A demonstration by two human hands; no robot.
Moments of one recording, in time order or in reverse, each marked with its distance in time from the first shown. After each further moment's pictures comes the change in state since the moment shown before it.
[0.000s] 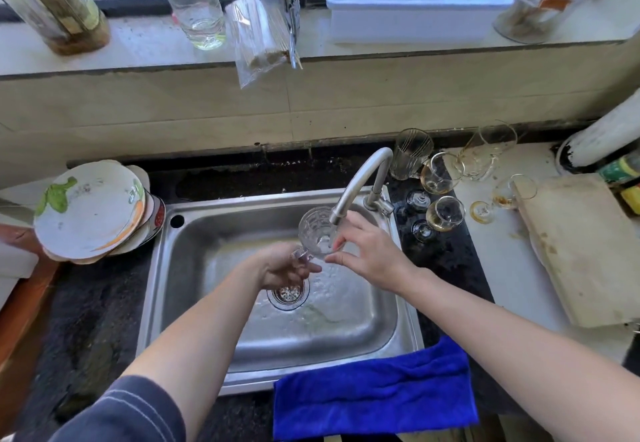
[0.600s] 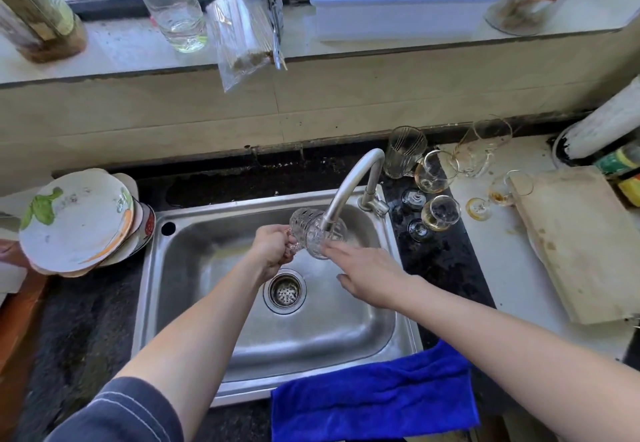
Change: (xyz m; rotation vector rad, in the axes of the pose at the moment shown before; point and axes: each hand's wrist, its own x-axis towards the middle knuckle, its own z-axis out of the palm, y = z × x) left_hand 0.028 0.018 0.004 -0.081 0.451 0.336; right_hand -0.005 0.004 0.014 -0.545 -0.430 0.097
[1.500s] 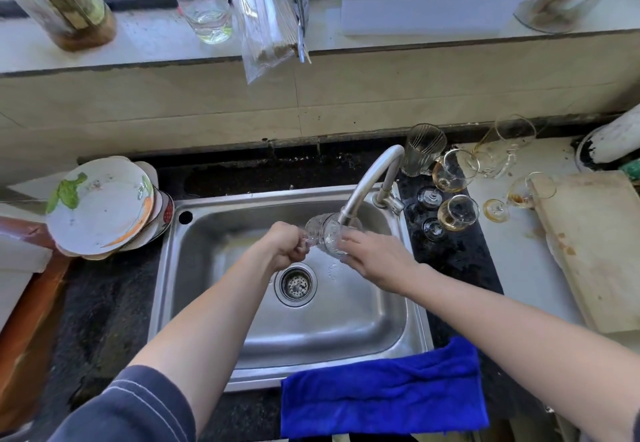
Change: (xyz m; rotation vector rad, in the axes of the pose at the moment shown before) left_hand -0.012 0.011 -0.008 0.033 -0.076 -0.125; right_hand 0.011 0.014 0.001 0.027 0.131 -0.063
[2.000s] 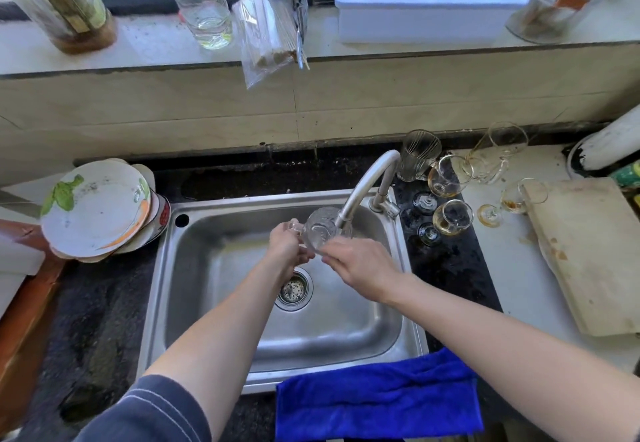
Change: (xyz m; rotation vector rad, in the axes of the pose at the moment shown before) left_hand -0.008 -0.011 0.017 -0.118 0.135 0.138; right_hand -0.002 -0.035 -0.014 0.147 0.139 -0.045
